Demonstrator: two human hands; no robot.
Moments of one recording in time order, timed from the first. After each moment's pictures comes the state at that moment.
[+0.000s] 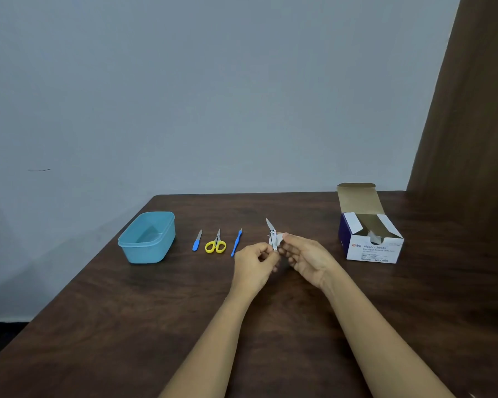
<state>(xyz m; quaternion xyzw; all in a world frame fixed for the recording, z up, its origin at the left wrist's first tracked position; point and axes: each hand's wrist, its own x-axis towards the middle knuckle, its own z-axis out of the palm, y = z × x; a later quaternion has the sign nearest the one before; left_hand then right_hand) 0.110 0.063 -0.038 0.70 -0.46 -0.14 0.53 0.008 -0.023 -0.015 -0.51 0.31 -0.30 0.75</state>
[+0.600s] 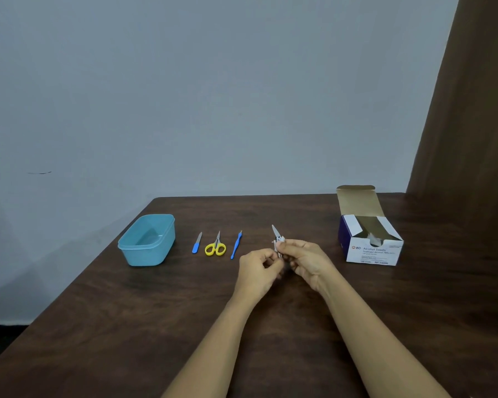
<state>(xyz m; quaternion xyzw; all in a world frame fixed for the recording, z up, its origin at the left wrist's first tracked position) 0.103 0.064 -0.040 0.69 -0.49 -0.14 0.51 0.010 -0.024 -0.022 -0.54 0.34 -0.30 0.71</state>
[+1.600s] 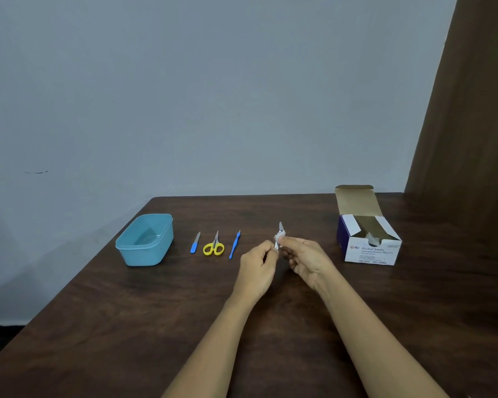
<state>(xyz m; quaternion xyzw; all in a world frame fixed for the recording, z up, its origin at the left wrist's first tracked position) 0.101 0.061 -0.039 0.68 -0.50 -0.12 0.53 0.007 -0.020 -0.013 -0.52 0.36 -0.31 0.71</state>
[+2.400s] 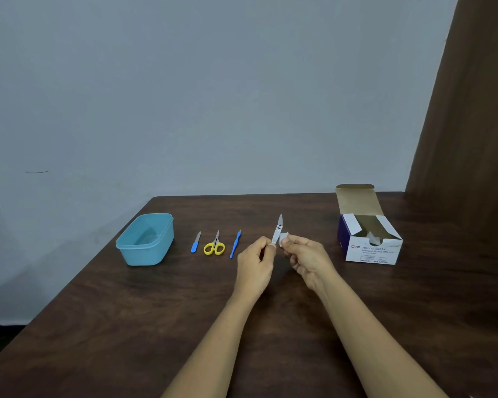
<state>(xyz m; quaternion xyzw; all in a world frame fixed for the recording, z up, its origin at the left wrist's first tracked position) 0.104 0.060 -0.038 0.67 -0.48 -0.09 0.56 0.010 -0.014 -0.012 -0.50 0.39 -0.35 0.69</state>
